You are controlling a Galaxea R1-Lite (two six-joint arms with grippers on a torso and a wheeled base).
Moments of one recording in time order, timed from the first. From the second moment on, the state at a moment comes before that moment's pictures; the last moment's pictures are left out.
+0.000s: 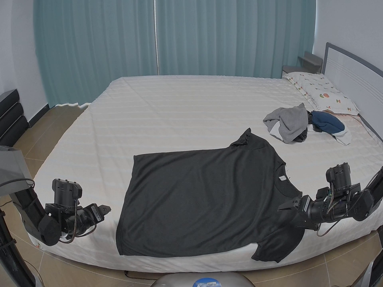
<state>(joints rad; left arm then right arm) -0.11 1.98 -0.32 -0.87 0.10 -0.65 0.14 1.85 -0.45 -0.52 0.33 0.79</state>
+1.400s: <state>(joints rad) -0.17 1.99 -0.41 -0.86 0.10 -0.75 0.14 1.89 -0.45 -0.53 0.36 0.79</state>
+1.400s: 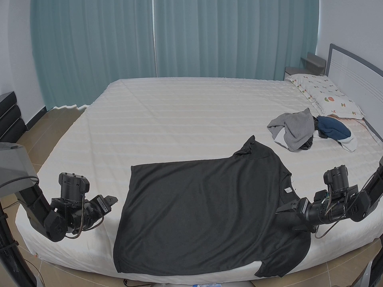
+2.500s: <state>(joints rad) -0.14 2.48 -1.52 -0.36 -0.06 -0.80 0.10 1.88 -0.39 -0.57 0.36 0.79</state>
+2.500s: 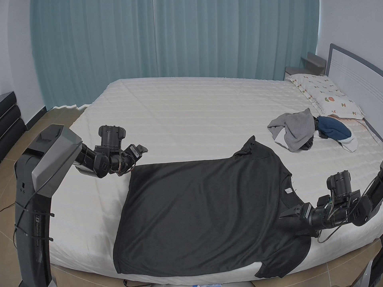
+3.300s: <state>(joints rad) -0.13 2.60 -1.64 -0.37 -0.02 -0.80 0.09 1.92 -0.37 -0.61 0.36 0.79</state>
